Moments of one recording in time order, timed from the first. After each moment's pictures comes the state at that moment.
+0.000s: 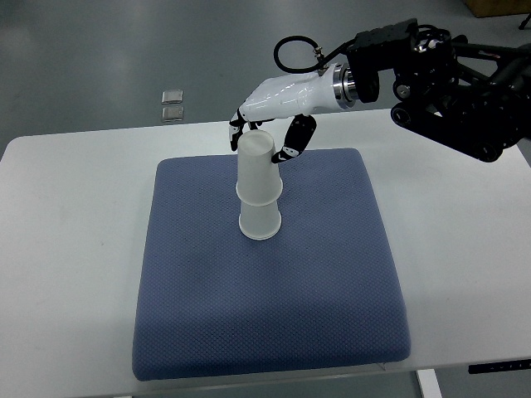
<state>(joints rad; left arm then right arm) 0.02 0.00 -0.15 -0.16 0.08 0.04 -0.04 1.38 -0.33 0.17 1.05 -1.65 0.33 0.43</state>
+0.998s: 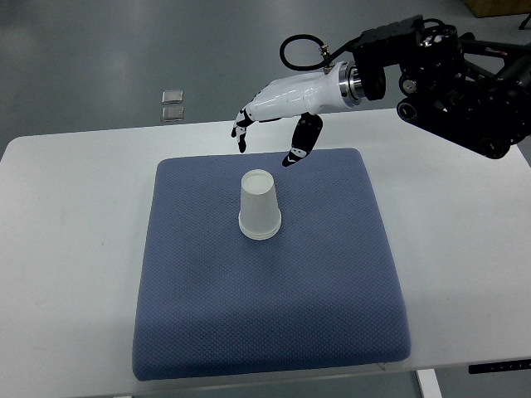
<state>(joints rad) 0.02 0.00 -0.15 -0.16 0.08 0.04 -0.04 1.38 -0.35 0.18 1.04 -1.62 0.39 0.43</state>
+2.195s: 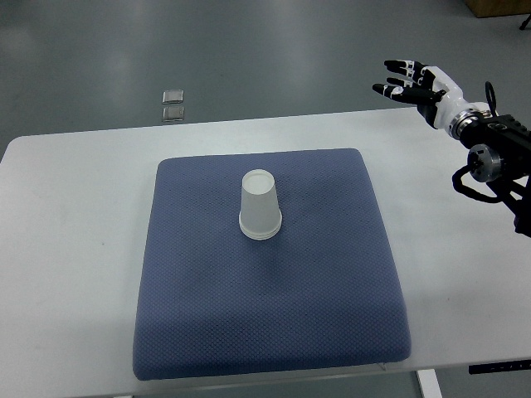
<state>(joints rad) 0.02 0.00 -0.15 -0.16 0.08 0.04 -0.04 0.93 -0.35 0.46 0.61 -0.21 0.03 0.23</state>
